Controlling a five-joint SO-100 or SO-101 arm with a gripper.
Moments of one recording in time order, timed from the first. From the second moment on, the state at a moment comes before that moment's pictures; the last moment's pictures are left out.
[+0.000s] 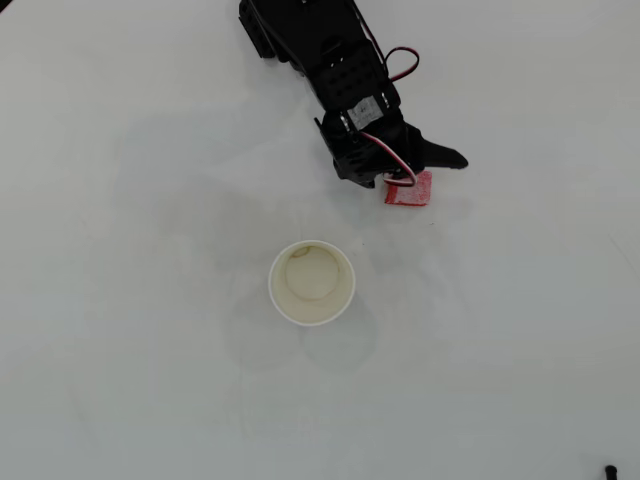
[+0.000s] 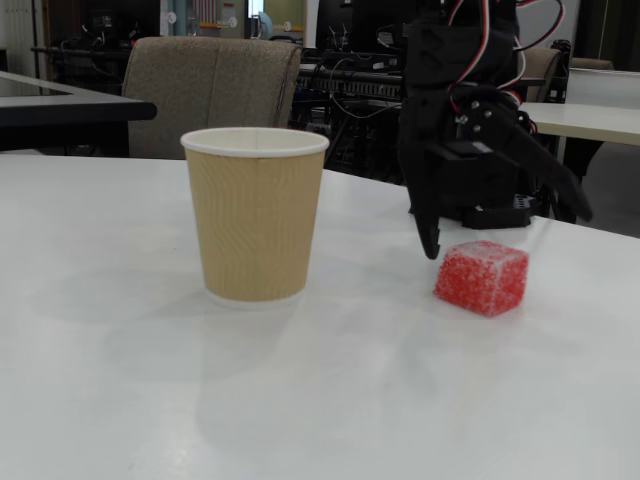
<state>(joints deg) -25.4 123.4 145.8 26.8 -71.1</state>
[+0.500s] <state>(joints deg) -25.4 123.4 145.8 19.4 -49.9</state>
